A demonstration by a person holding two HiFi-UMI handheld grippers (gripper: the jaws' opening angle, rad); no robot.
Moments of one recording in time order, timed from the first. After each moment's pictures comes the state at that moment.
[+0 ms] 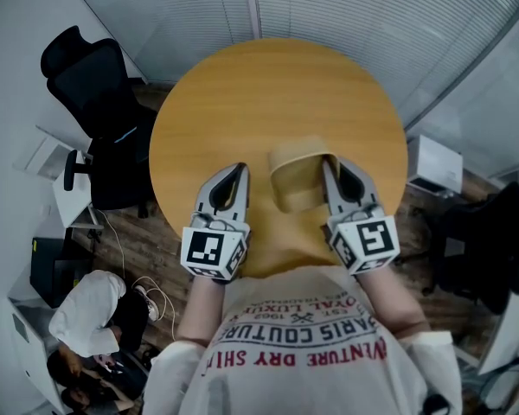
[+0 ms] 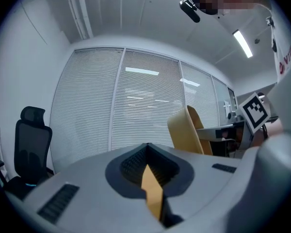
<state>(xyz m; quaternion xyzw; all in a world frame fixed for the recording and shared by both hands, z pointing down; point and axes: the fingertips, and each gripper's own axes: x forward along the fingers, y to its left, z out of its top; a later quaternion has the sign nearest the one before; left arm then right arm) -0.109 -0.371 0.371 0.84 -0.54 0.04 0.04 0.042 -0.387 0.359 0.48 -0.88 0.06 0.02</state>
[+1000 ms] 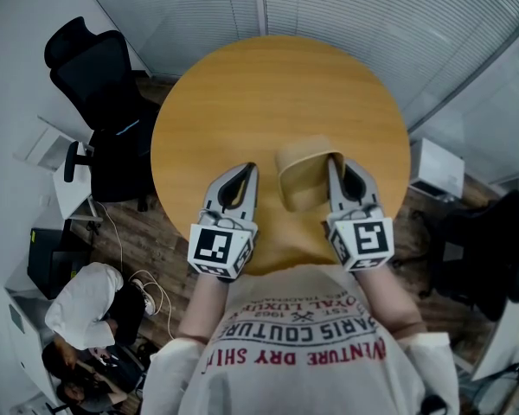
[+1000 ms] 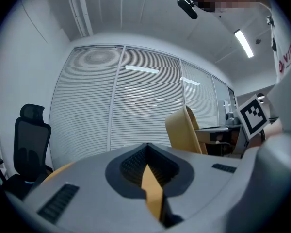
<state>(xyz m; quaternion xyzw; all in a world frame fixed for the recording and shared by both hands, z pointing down) -0.100 -0.370 0.379 0.84 -0.54 0.05 0.05 0.045 -0.396 0.370 0.50 -0.86 0.03 0.04</state>
